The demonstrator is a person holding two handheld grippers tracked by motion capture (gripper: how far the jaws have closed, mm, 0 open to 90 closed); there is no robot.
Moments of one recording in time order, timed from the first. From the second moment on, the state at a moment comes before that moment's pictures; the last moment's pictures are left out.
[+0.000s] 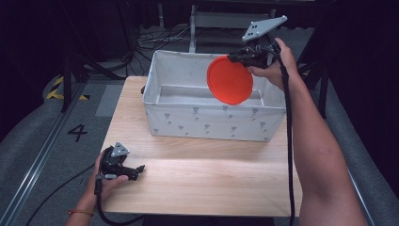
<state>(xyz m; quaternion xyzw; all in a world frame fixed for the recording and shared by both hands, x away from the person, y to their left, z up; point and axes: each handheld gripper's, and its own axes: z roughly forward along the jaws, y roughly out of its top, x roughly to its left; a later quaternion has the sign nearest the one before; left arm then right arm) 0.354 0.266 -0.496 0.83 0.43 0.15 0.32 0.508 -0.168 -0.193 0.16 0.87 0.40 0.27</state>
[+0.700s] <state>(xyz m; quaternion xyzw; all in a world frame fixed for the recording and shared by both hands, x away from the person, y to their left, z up) 0.354 0.266 -0.496 0.83 0.43 0.15 0.31 0.529 -0.158 -0.233 0.15 0.89 0.35 0.25</state>
